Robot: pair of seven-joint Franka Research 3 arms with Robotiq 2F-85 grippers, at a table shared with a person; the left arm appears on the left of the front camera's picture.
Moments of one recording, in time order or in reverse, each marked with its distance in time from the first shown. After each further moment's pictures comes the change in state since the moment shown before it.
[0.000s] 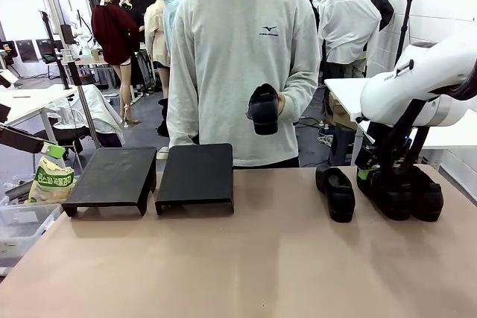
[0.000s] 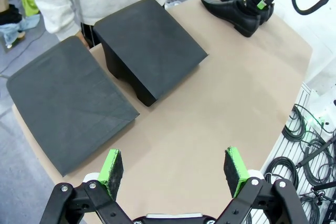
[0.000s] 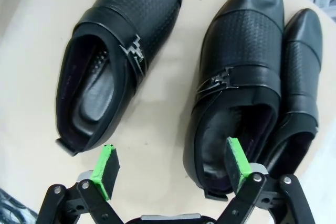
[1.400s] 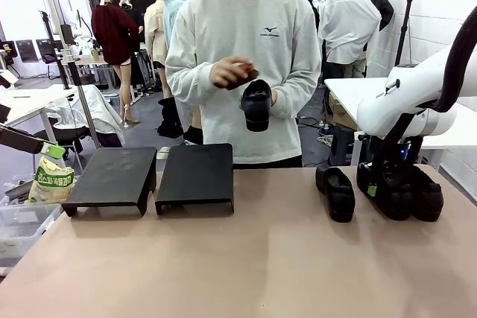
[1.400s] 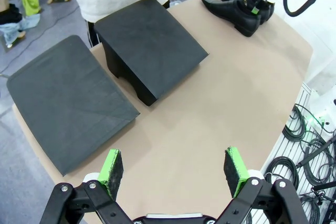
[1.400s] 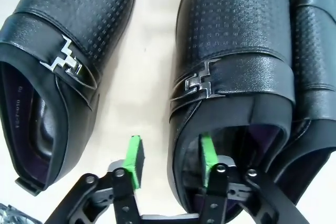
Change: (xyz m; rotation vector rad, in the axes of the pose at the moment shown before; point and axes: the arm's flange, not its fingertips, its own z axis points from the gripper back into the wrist) left arm 0.000 0.001 0.000 0.001 0.002 0.001; right arm 0.008 -0.022 -0.048 -0.005 0.141 -0.131
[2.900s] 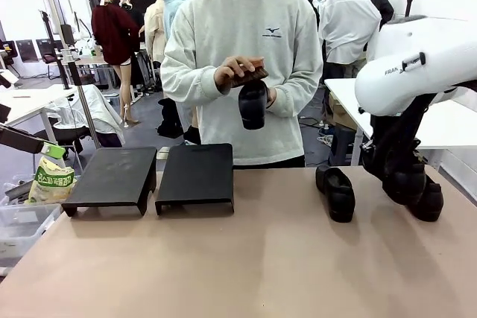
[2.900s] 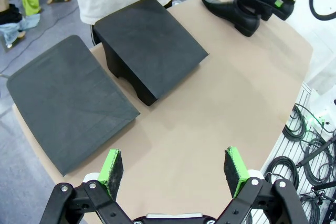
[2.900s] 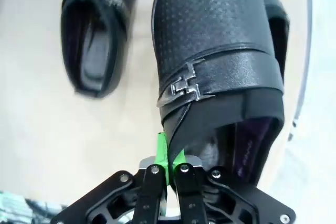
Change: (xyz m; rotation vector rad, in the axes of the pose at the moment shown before) left arm 0.000 0.000 0.000 0.000 0.001 -0.001; right arm -0.068 0.080 0.116 -0.162 -0.035 -0.181
